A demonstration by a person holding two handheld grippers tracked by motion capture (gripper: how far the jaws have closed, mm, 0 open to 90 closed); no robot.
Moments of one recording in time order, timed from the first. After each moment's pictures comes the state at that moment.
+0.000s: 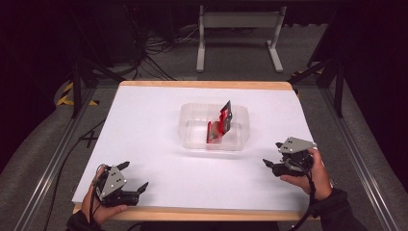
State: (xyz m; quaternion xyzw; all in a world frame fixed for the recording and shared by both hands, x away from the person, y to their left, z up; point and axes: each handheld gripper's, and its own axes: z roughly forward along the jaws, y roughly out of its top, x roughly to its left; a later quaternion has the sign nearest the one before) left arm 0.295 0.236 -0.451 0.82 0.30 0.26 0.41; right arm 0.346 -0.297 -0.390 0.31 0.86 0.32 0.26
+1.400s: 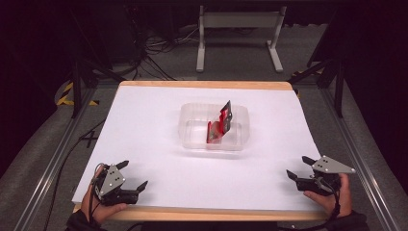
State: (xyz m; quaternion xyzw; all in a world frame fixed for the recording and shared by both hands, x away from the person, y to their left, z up) left arm 0.297 0.239 -0.450 0.81 0.30 0.26 0.42; right arm 0.302 -0.373 -0.430 0.39 0.79 0.39 0.28
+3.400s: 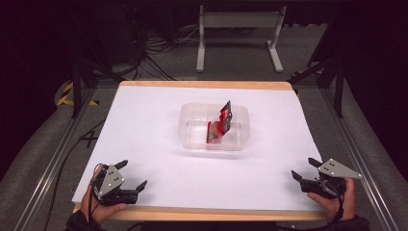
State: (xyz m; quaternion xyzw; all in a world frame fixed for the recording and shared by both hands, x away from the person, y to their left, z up) left arm 0.297 0.239 -0.450 0.81 0.30 0.27 0.42; right arm 0.294 -0.384 -0.434 0.41 0.77 0.39 0.30
